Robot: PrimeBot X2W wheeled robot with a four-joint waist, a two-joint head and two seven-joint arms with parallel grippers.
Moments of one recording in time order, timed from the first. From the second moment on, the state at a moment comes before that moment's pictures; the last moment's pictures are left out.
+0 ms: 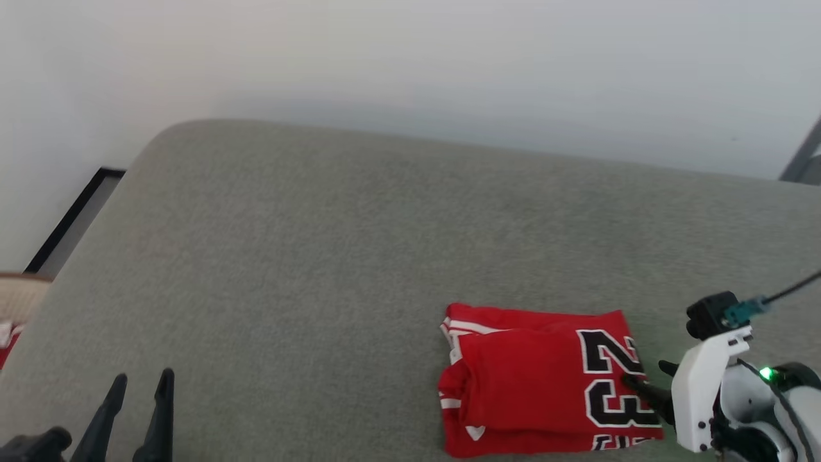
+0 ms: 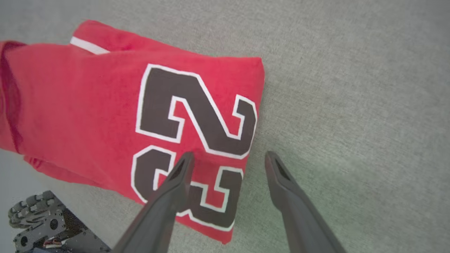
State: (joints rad) left arm 0.18 0.39 -0.05 0.12 -0.63 -0.12 -0.25; right arm -0.22 -0.53 0.41 0.32 0.76 0.13 0.51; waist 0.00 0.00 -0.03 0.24
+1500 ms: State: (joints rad) left arm -0.14 0.41 -0.20 0.15 -0.61 -0.13 -0.26; right arm -0.50 -0.59 0.17 0.28 0.59 0.13 0.81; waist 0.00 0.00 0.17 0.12
